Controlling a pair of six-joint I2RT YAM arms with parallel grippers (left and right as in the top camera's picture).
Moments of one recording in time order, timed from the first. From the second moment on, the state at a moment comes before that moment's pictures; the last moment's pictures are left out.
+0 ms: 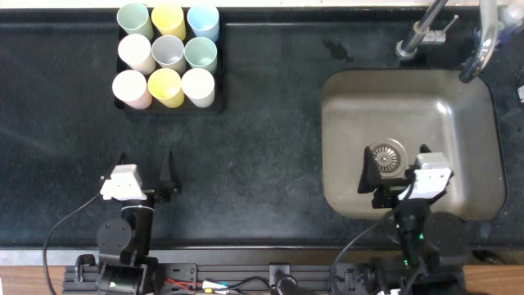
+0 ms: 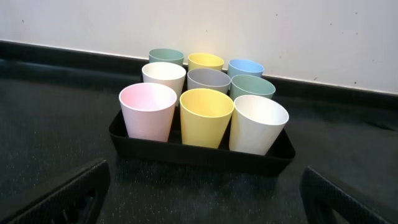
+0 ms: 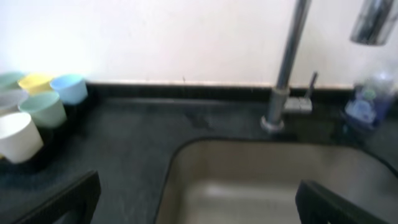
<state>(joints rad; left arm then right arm) -0.10 0.01 0.01 -0.07 -0.11 -0.15 0.12 0.24 0.50 -0.45 0.03 0.06</state>
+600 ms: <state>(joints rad) -0.10 0.01 0.01 -0.07 -0.11 -0.15 0.16 0.15 0.10 0.22 0.03 0.06</state>
